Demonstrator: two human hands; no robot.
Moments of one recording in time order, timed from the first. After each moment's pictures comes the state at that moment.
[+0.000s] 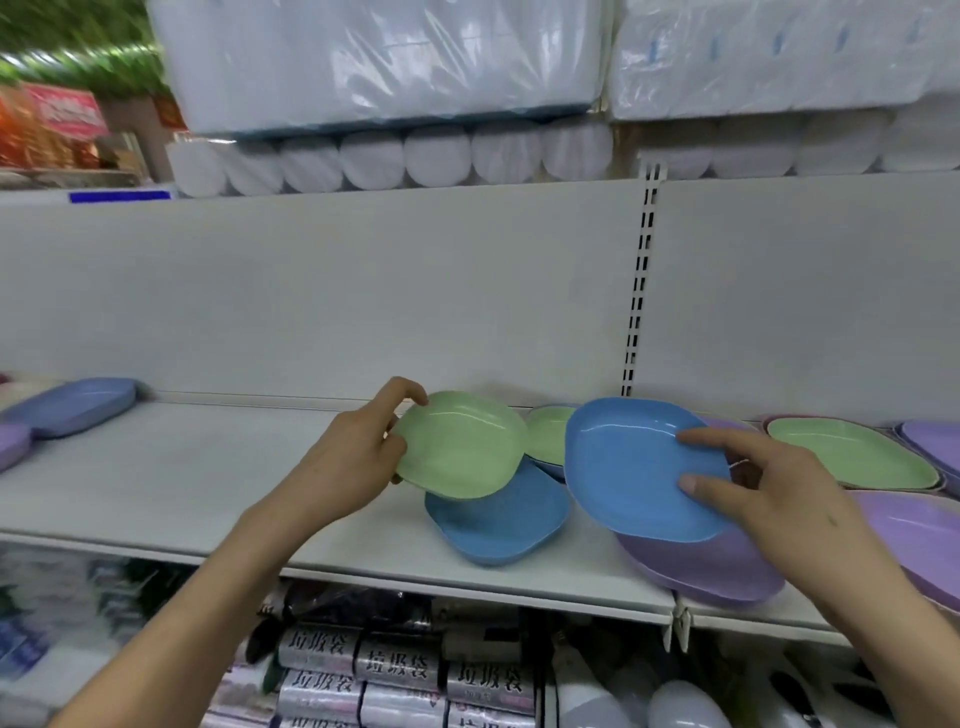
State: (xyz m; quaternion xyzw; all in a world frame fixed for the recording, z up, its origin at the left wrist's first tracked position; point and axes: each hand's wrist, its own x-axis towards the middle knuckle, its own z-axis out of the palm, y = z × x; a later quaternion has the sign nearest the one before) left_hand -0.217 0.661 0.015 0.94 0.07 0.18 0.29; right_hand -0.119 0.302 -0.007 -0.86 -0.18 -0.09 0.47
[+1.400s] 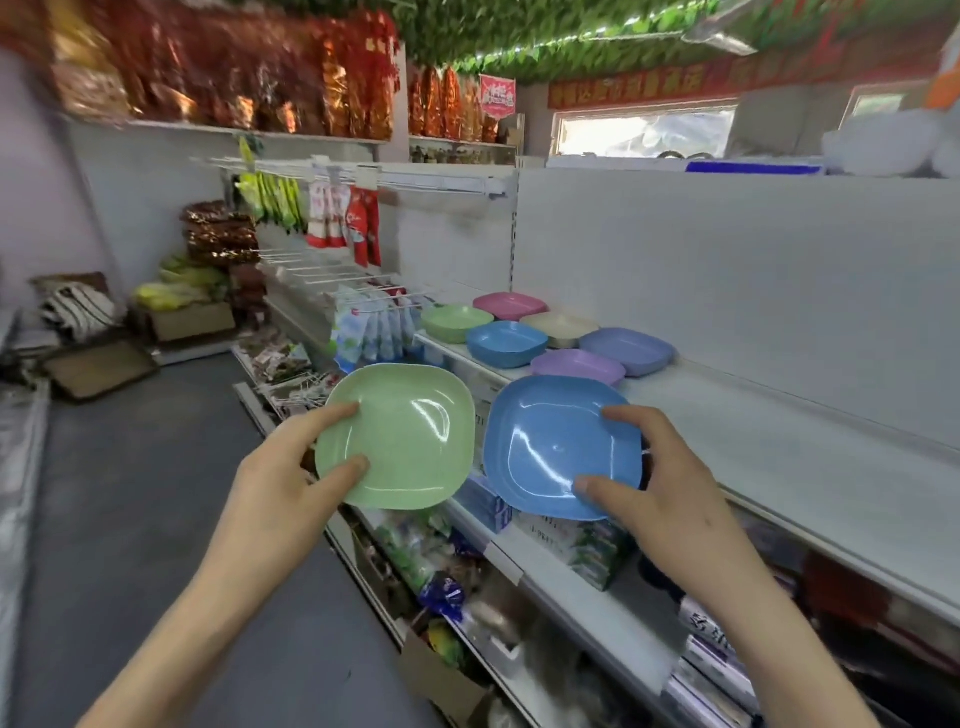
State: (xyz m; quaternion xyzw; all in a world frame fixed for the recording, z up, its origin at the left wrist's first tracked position) left_hand -0.740 1.018 -0.035 0.73 0.42 0.45 0.28; right_hand -0.444 0.869 -0.023 -0.71 -0.51 0.11 0.48
